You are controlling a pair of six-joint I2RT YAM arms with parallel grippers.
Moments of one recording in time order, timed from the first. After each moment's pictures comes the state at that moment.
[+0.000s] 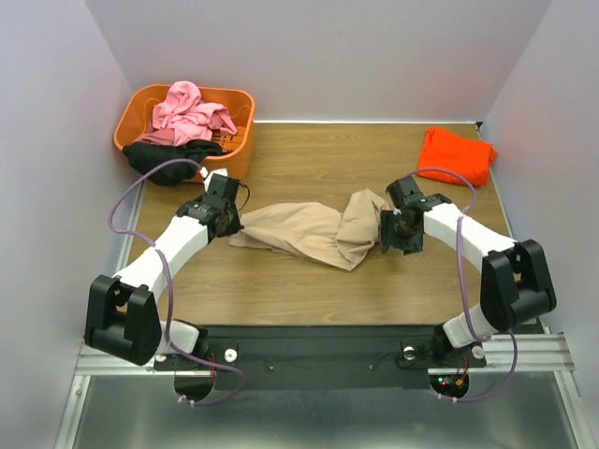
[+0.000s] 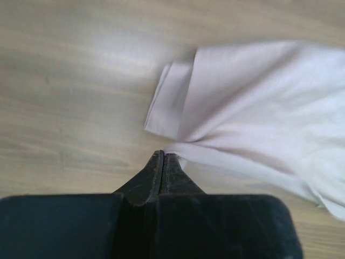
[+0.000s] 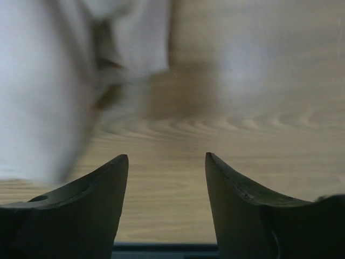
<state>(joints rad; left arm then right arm) -0.35 1.31 0.97 -0.57 -0.28 -0.49 0.35 1.47 0.99 -0.71 0.10 0.40</state>
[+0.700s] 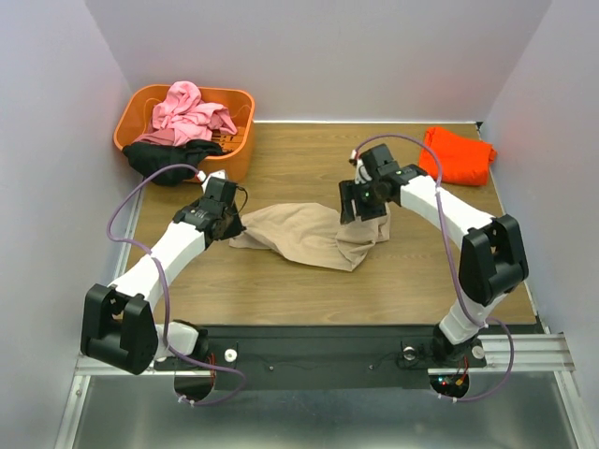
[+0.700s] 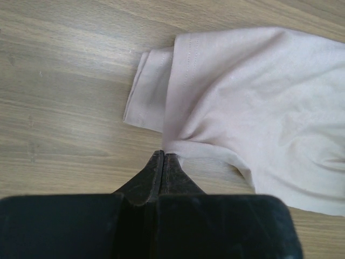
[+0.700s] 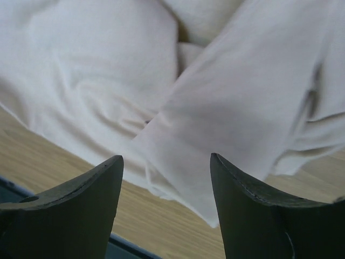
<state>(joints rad) -0.35 1.27 0.90 -0.55 -0.20 -0.56 0.42 1.71 1.36 -0.69 -0.20 0.25</state>
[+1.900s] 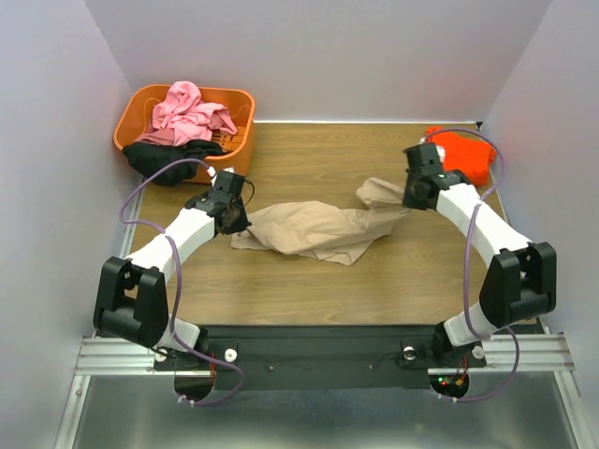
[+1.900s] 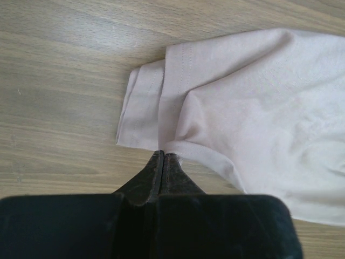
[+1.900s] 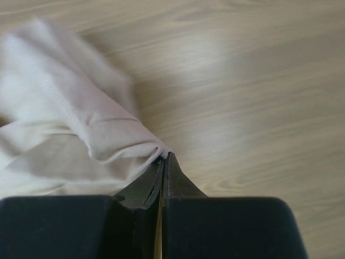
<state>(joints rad) -0.35 1.42 0.97 -0.52 -0.18 -0.54 0.30 1.53 1.24 -0.68 0.33 0.39</state>
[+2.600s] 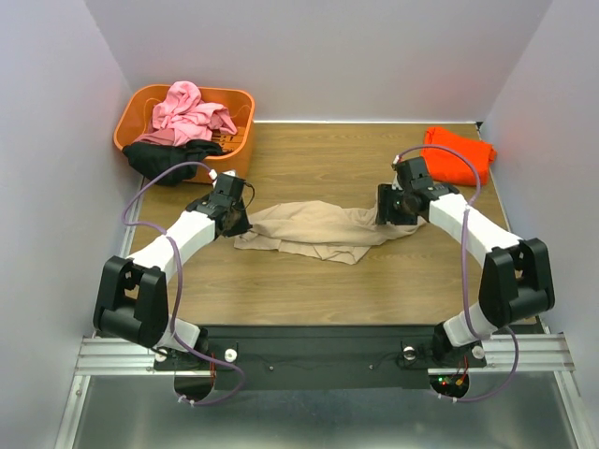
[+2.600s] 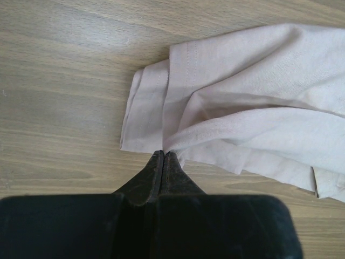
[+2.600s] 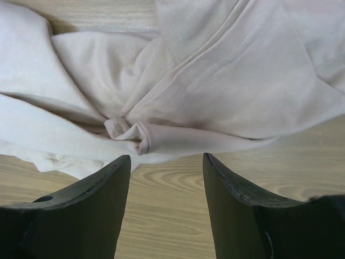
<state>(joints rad) -0.35 1.42 0.93 -0.47 -0.15 -0.53 0.29 1.50 1.09 -0.57 0.02 0.31</state>
